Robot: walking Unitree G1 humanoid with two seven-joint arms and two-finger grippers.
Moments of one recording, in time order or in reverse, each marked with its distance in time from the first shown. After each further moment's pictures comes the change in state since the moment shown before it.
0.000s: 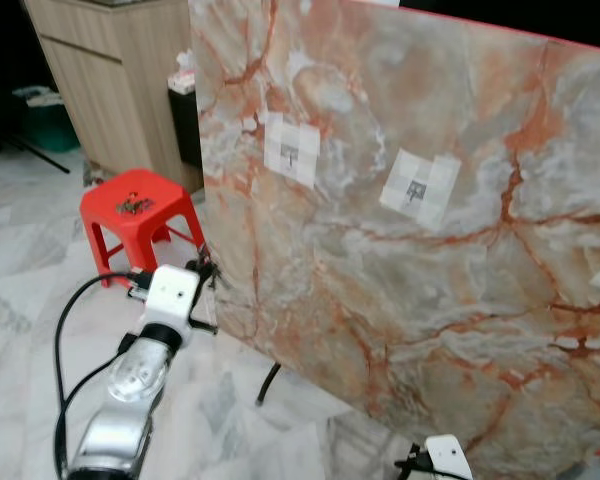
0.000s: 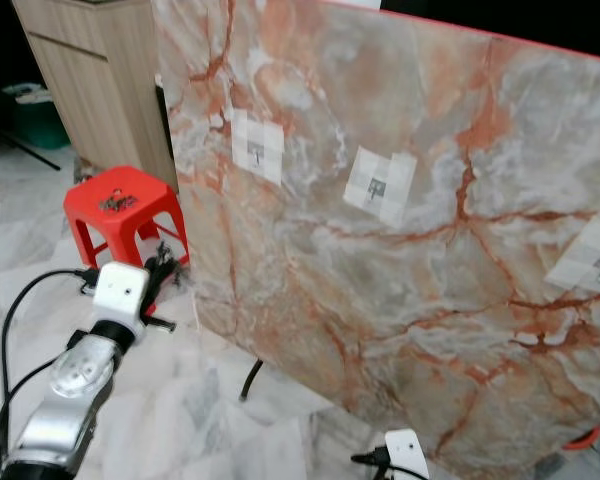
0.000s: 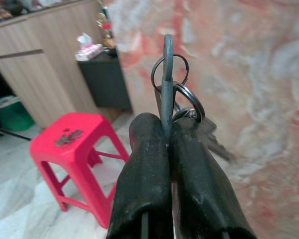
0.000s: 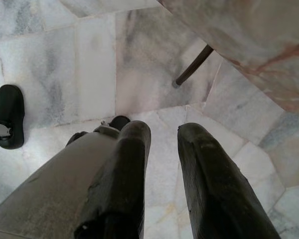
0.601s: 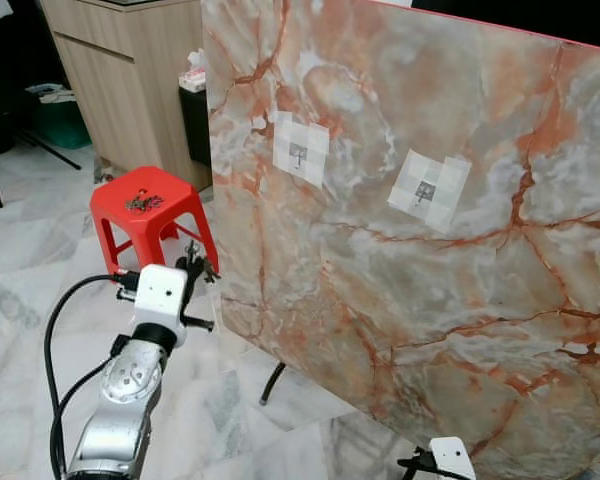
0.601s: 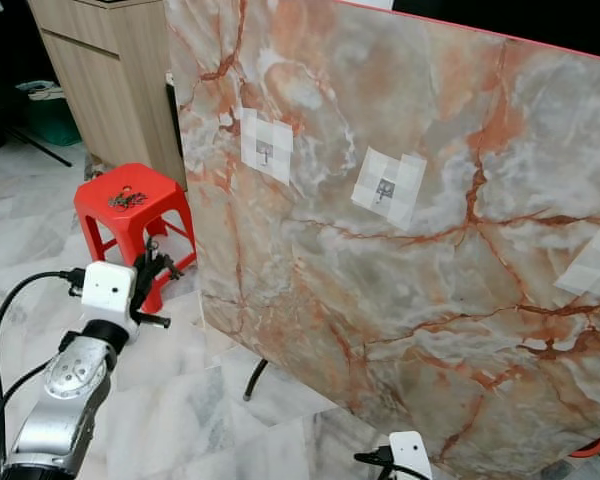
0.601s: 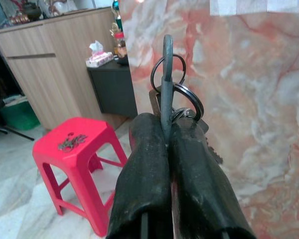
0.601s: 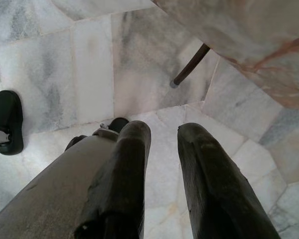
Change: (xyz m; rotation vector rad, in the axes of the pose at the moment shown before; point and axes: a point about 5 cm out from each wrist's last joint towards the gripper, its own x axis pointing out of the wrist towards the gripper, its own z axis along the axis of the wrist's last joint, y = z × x) left arm 0.008 -0.007 0.010 -0.066 -0.044 0.042; right arm 0.000 -0.002 -0.003 0.046 -0.003 -0.031
